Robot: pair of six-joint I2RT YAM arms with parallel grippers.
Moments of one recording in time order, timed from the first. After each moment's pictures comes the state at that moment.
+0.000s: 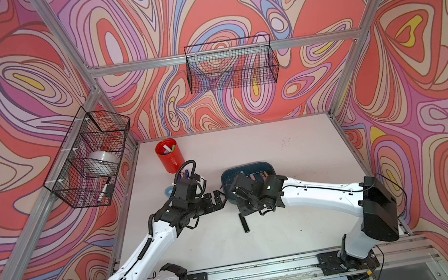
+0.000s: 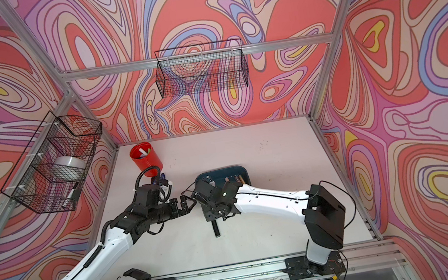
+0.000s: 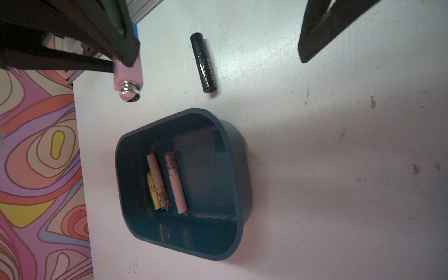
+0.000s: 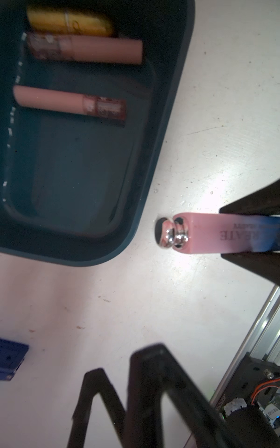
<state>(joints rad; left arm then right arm) -0.41 1.05 0.68 -0.47 0.29 -0.60 1.04 1.66 1.36 -0.80 0.15 0.69</state>
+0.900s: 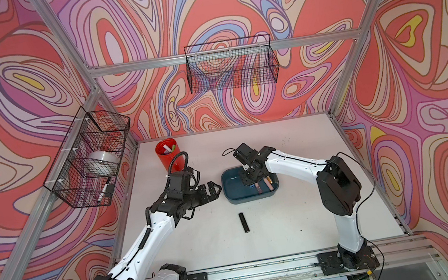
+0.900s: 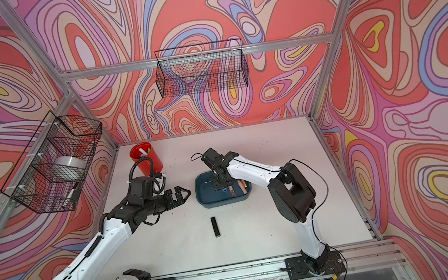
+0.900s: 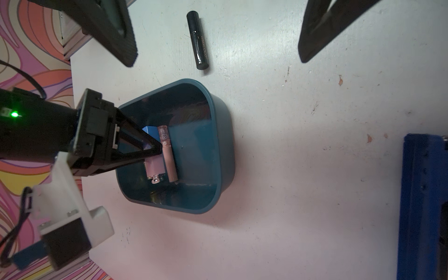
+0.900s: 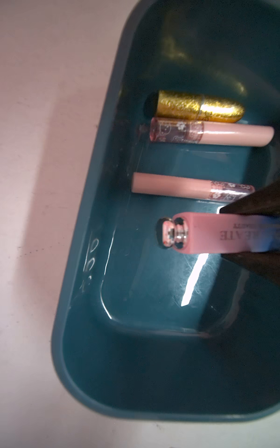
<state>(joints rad) -0.31 1.14 0.78 -0.49 0.30 -0.56 0.69 2.02 1.60 -0.82 0.05 0.38</state>
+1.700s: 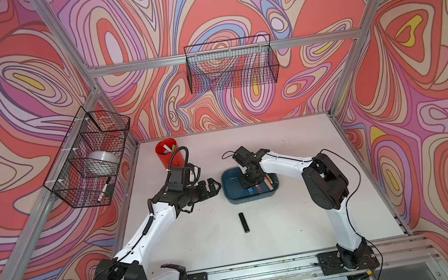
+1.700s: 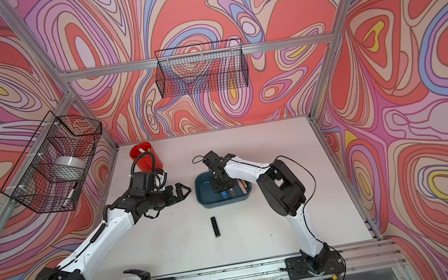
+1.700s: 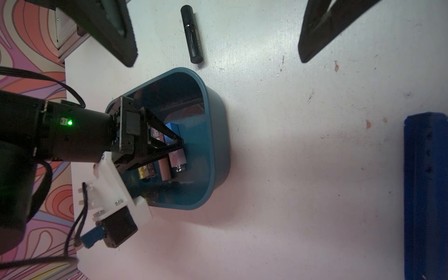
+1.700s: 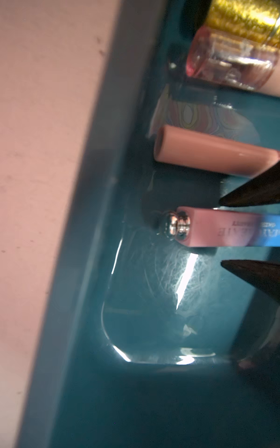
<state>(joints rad) -0.27 1.23 0.84 -0.50 0.33 -0.50 0.67 2.13 1.62 -0.77 -0.04 0.36</state>
